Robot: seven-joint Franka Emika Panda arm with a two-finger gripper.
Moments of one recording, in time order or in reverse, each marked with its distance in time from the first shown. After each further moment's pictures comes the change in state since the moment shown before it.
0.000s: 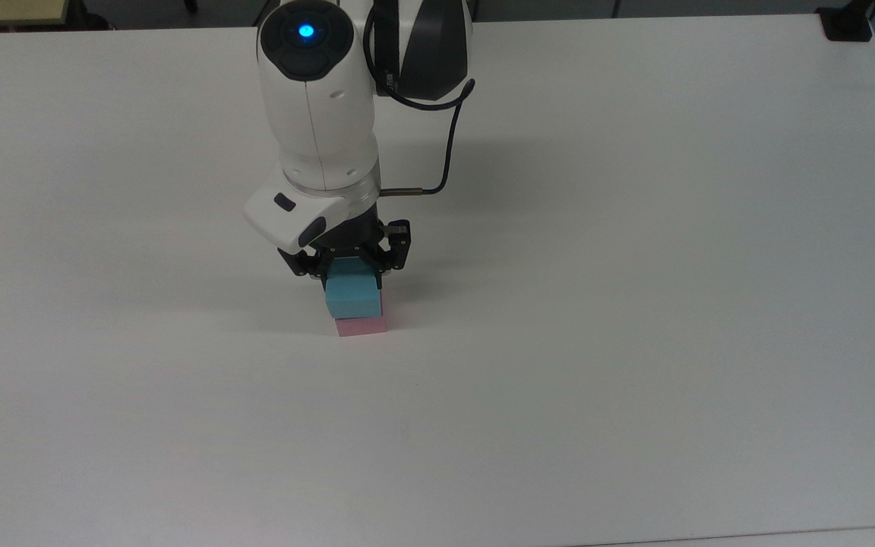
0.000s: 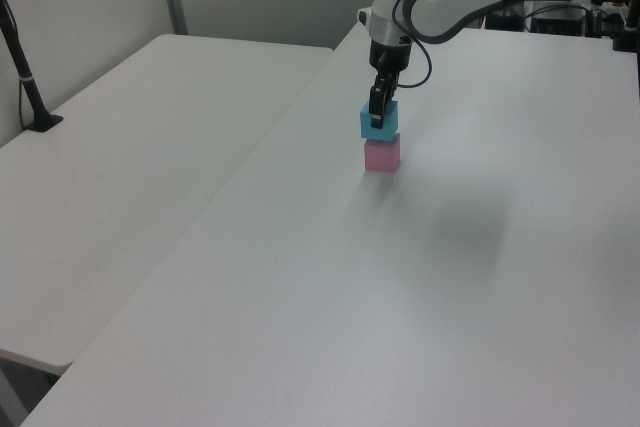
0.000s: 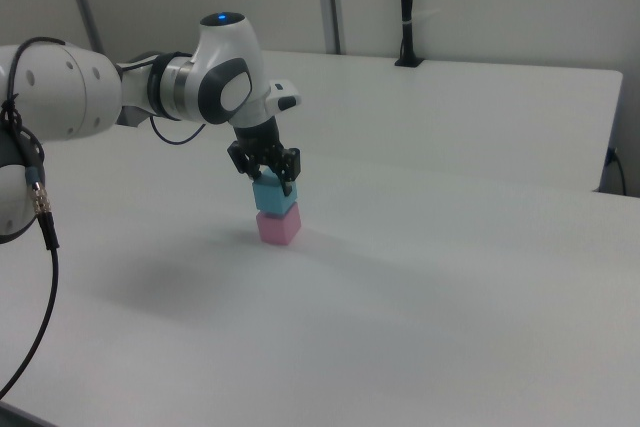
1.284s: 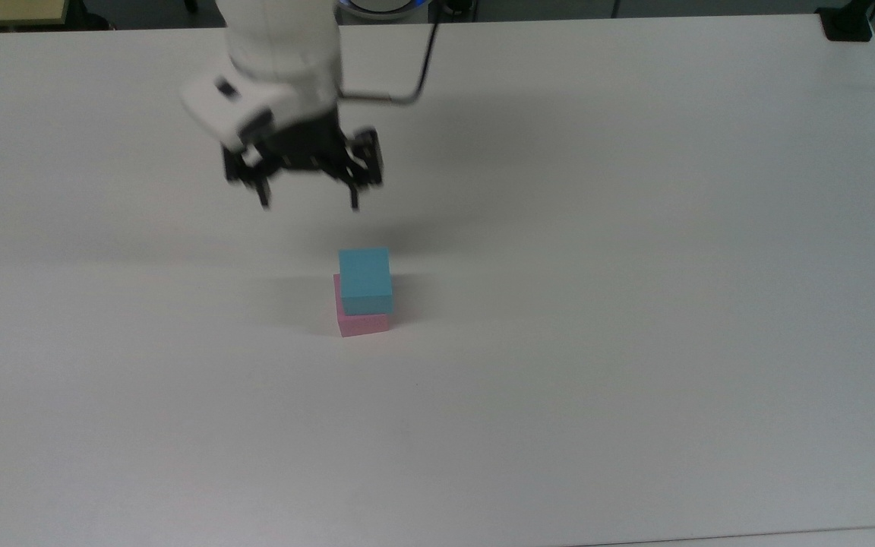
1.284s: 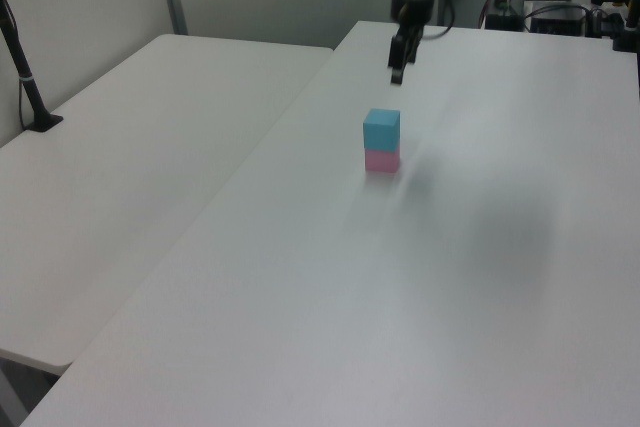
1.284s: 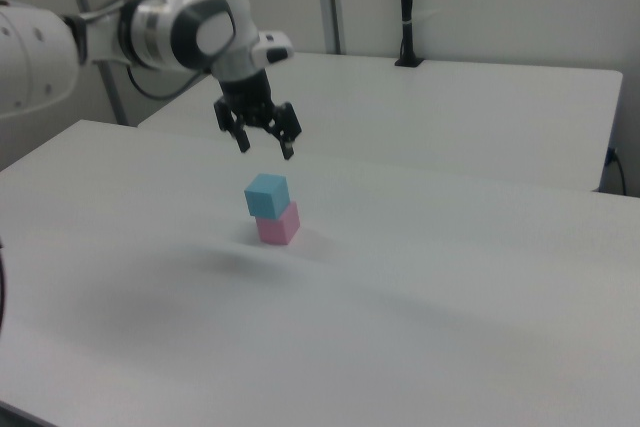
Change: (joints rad) arm -0.043 -0.194 -0.003 -0.007 -0.032 -0.201 0.044
